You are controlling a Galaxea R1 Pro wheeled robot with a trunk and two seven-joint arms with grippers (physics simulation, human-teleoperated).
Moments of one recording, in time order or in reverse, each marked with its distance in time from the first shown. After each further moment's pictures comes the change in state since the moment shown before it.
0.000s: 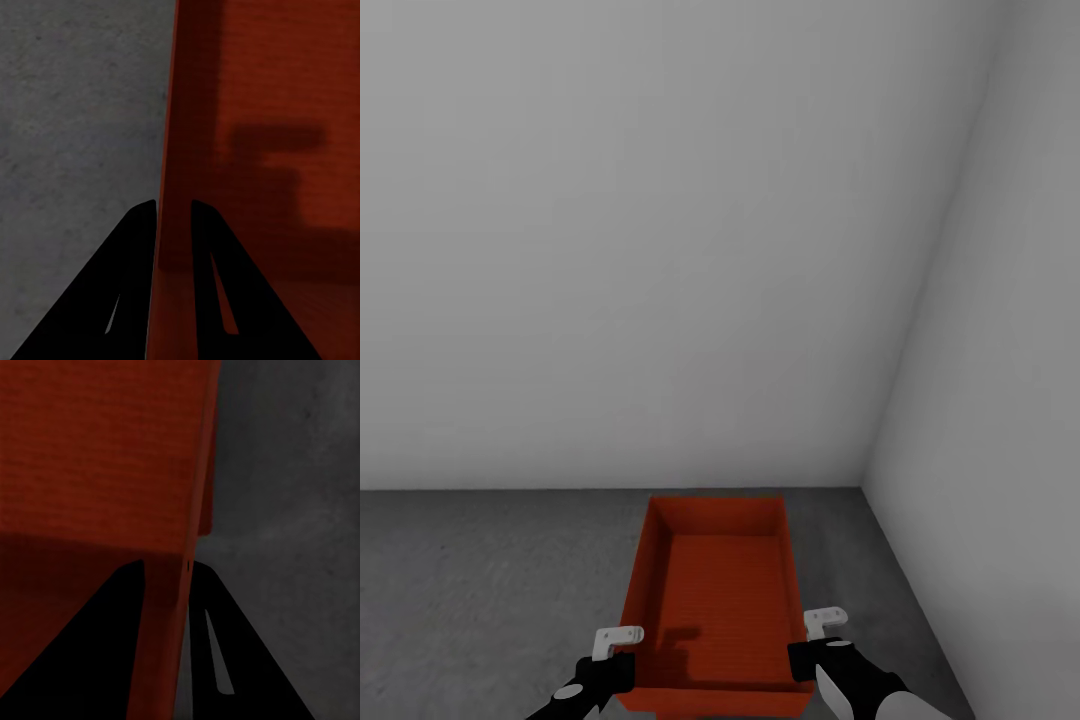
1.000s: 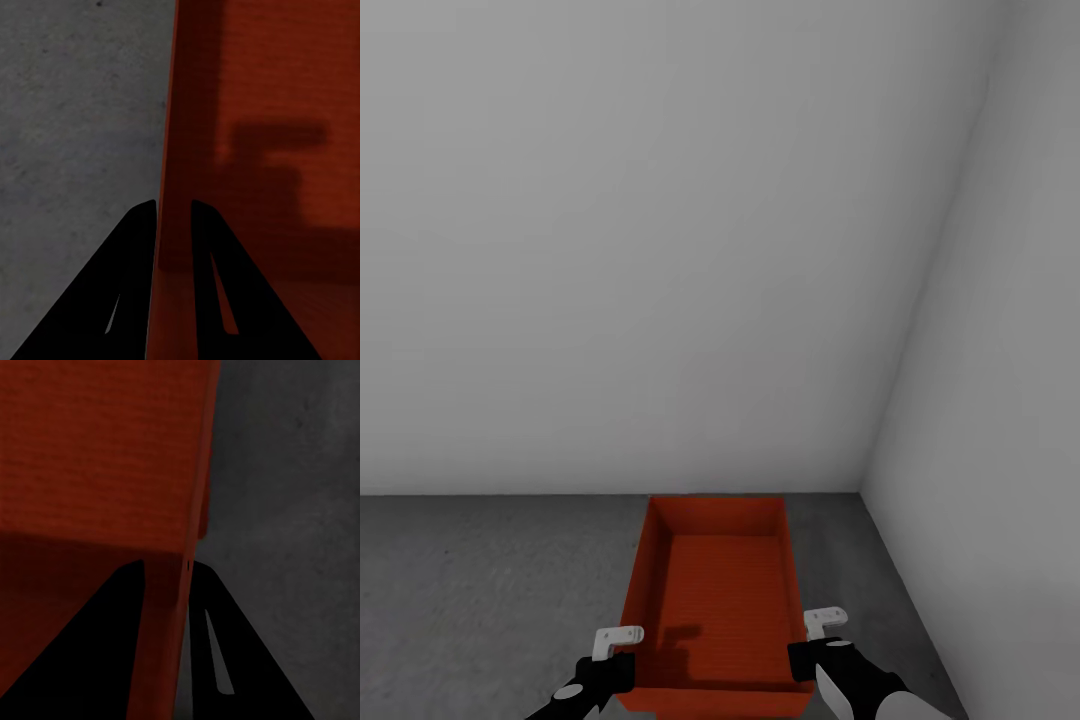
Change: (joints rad) left arm 0.000 0.000 0.000 0.000 0.000 0.000 0.000; right arm 0.000 0.000 0.000 0.000 0.000 0.000 0.000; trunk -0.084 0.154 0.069
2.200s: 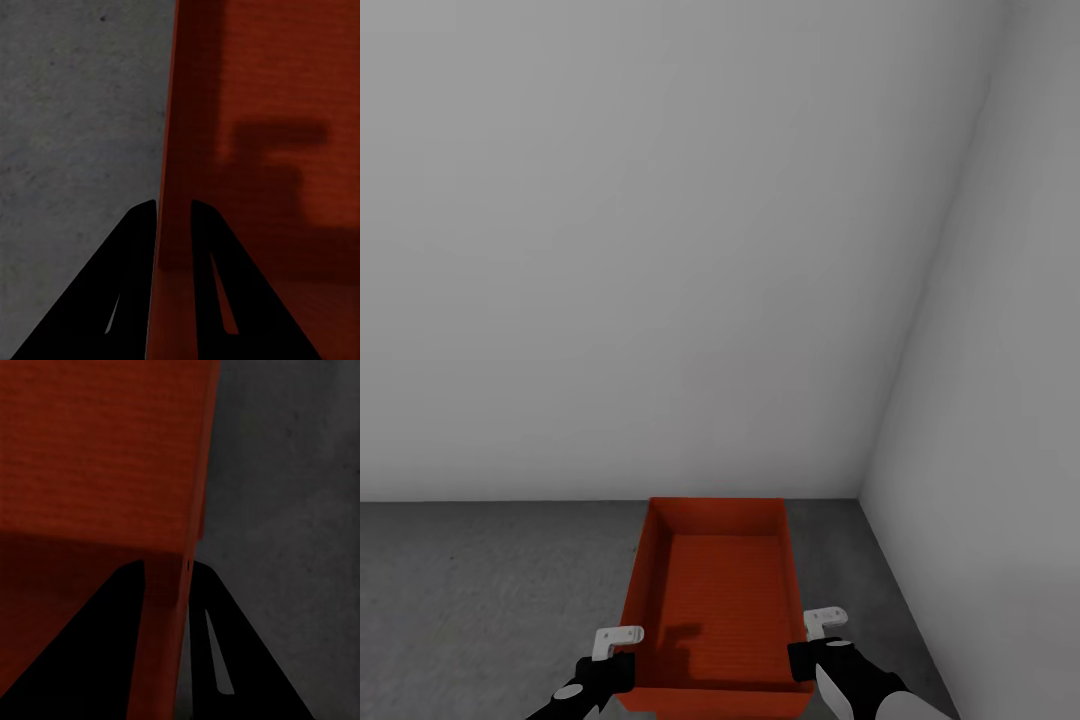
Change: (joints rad) left arm 0.000 0.000 0.000 0.000 0.000 0.000 0.000; right arm 0.000 0.000 0.000 0.000 0.000 0.000 0.000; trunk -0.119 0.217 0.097
